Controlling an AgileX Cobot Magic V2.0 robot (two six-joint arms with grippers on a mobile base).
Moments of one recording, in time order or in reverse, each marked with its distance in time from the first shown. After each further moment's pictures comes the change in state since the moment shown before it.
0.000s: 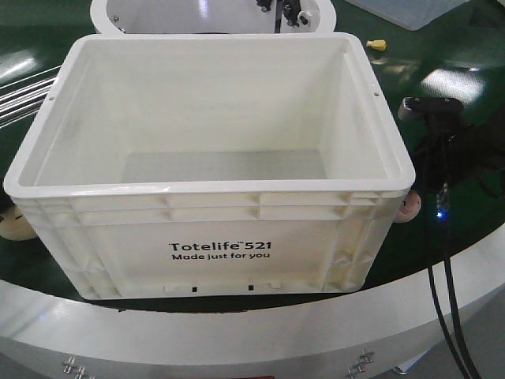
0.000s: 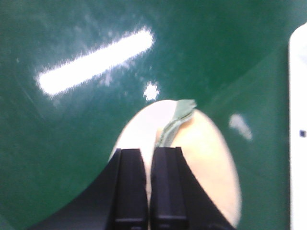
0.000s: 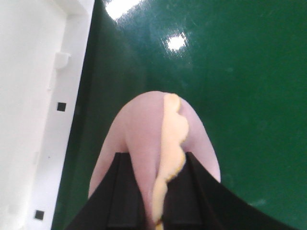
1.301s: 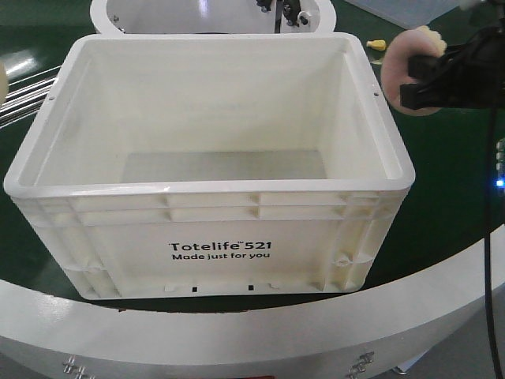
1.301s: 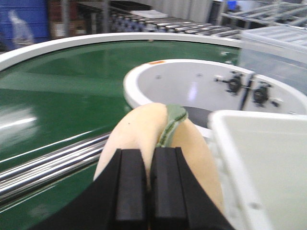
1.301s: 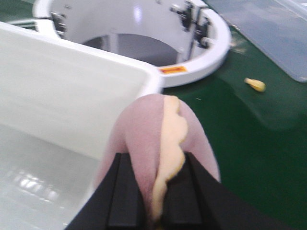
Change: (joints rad) left arm -0.179 -0.497 0.009 0.063 -0.248 0.002; right arm 0.167 -0.500 0.004 0.036 -0.174 -0.158
